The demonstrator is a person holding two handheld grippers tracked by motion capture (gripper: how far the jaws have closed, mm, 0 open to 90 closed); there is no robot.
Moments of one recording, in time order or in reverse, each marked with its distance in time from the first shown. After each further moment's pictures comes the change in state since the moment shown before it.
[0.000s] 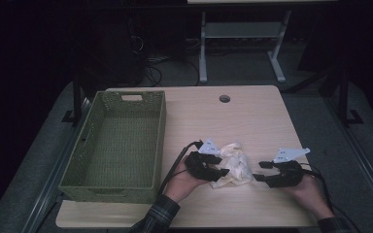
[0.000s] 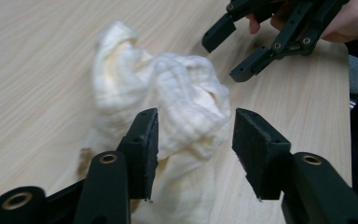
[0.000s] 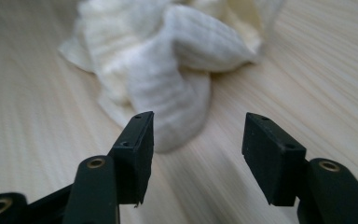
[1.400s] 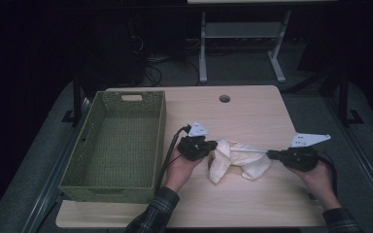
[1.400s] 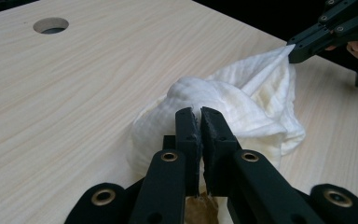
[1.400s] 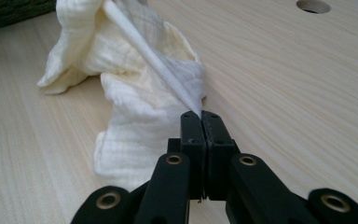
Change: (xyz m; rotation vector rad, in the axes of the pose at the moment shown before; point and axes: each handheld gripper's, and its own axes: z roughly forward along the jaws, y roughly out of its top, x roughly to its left) left arm 0.046 0.011 -0.009 -0.120 0.180 -0.111; right arm -0.044 0.011 -0.034 -0.105 -0.058 0.007
